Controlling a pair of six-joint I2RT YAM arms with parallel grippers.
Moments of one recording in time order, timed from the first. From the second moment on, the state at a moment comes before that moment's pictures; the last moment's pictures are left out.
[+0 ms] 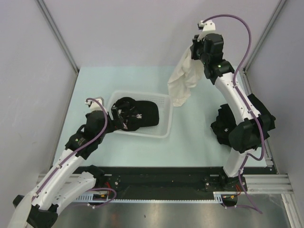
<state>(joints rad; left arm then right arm) -0.50 0.74 0.76 -0.59 -0.38 -0.53 0.31 1.79 1.92 -0.24 0.09 0.06</state>
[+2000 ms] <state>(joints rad) -0.50 1.15 0.88 -0.74 -0.67 -0.55 0.38 1.55 1.60 -0.28 0.17 0.03</state>
